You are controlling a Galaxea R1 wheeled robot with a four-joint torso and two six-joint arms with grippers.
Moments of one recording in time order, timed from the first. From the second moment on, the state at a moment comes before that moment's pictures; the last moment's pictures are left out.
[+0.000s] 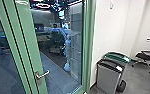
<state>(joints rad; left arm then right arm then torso) 1.41 2.89 -2.58 -0.60 0.10 0.32 -1.59 2.98 -2.58 0.07 0.07 0.11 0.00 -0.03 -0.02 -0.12</state>
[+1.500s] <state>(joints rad) 1.41 2.89 -2.58 -0.60 0.10 0.32 -1.59 2.98 -2.58 0.07 0.07 0.11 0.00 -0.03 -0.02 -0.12</state>
